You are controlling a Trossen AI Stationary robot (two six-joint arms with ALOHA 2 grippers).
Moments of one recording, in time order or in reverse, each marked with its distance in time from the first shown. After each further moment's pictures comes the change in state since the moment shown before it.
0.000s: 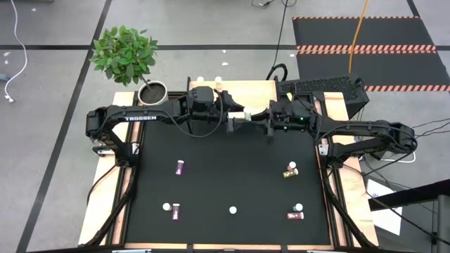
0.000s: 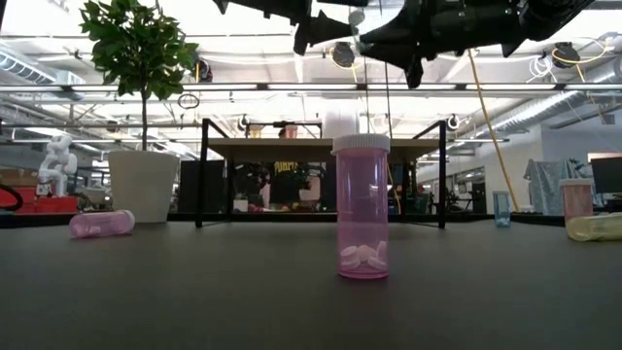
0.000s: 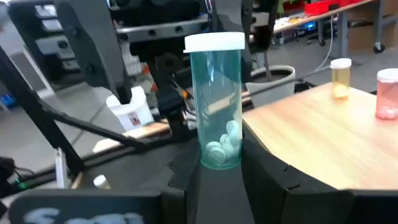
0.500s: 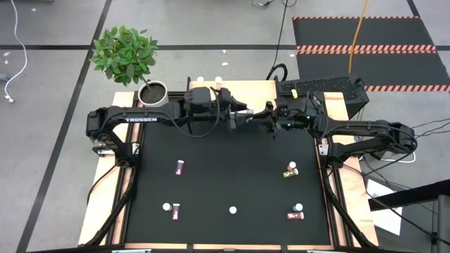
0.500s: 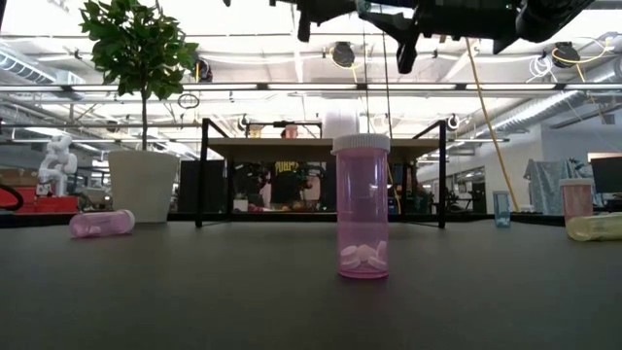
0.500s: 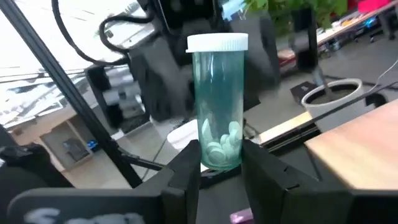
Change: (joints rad) left arm -0.023 0.009 0.002 0.140 -0.074 -0.086; right arm -0.003 0.001 -0.002 0.218 -0.153 0.277
